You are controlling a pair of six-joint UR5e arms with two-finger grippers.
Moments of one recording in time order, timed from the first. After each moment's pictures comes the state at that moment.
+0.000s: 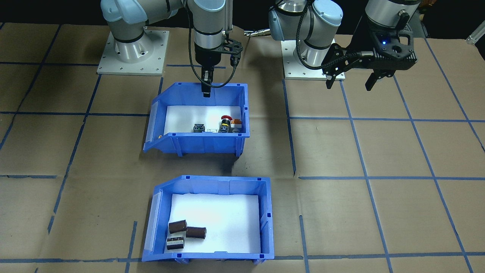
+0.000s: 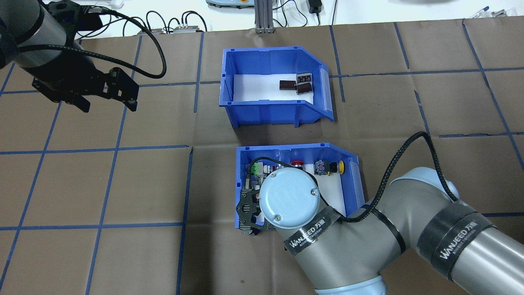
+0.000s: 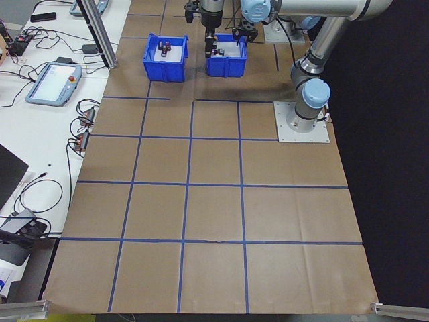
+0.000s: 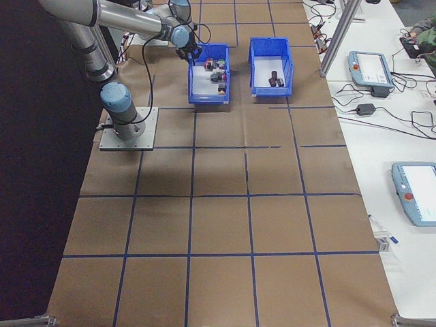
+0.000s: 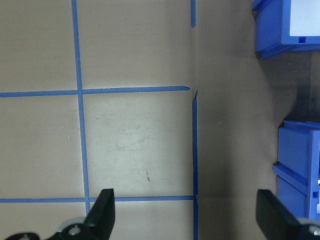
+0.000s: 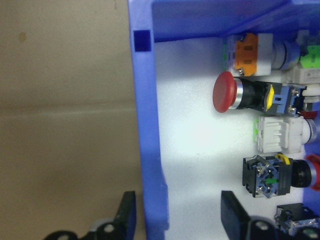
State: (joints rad) left arm -1.47 -1.44 -1.65 -1.54 1.56 0.13; right arm 2.15 -1.65 2.16 -2.16 -1.67 -0.94
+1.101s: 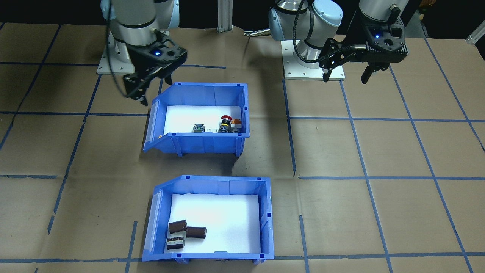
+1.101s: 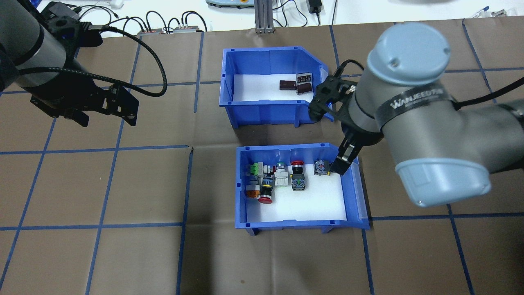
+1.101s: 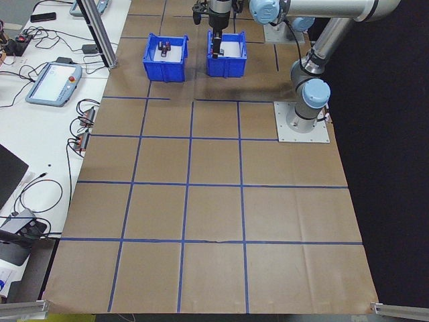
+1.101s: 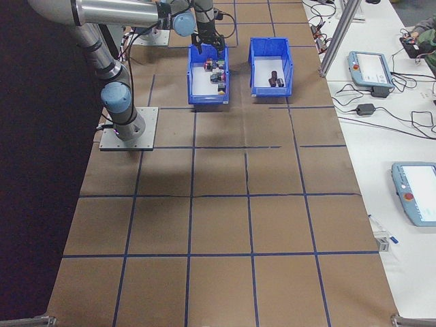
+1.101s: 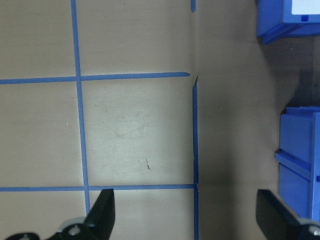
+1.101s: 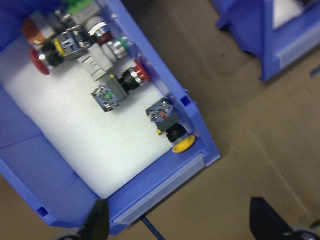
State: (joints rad) left arm -1.47 -1.39 -1.72 -1.54 1.57 0.13; right arm 1.70 -1.72 1.92 -1.85 -1.59 -0.72
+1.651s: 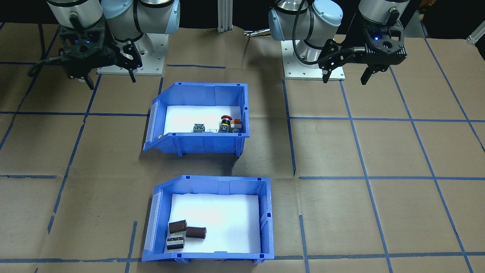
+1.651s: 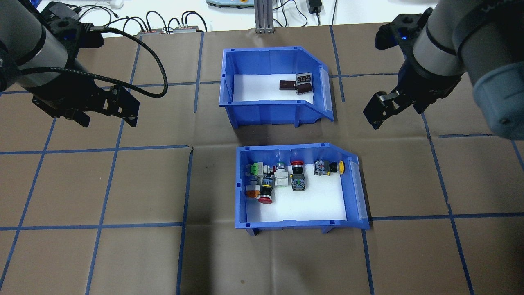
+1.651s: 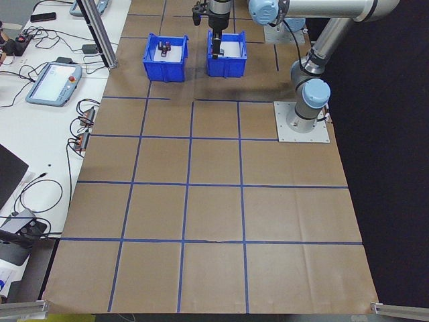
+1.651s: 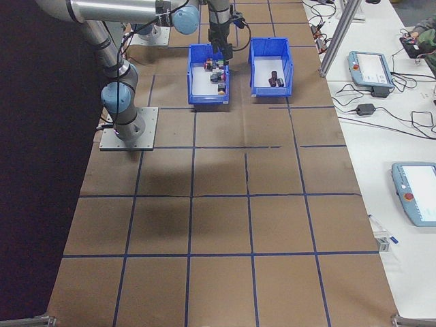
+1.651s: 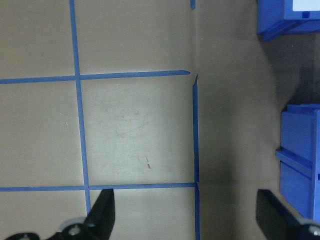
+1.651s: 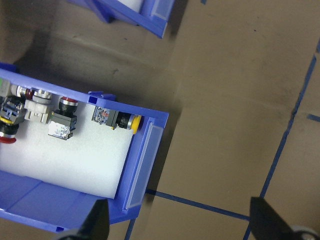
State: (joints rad) left arm -1.47 -1.40 -1.72 -1.54 1.57 0.14; right arm 1.55 -1.70 1.71 -1.60 -1.58 -0.22
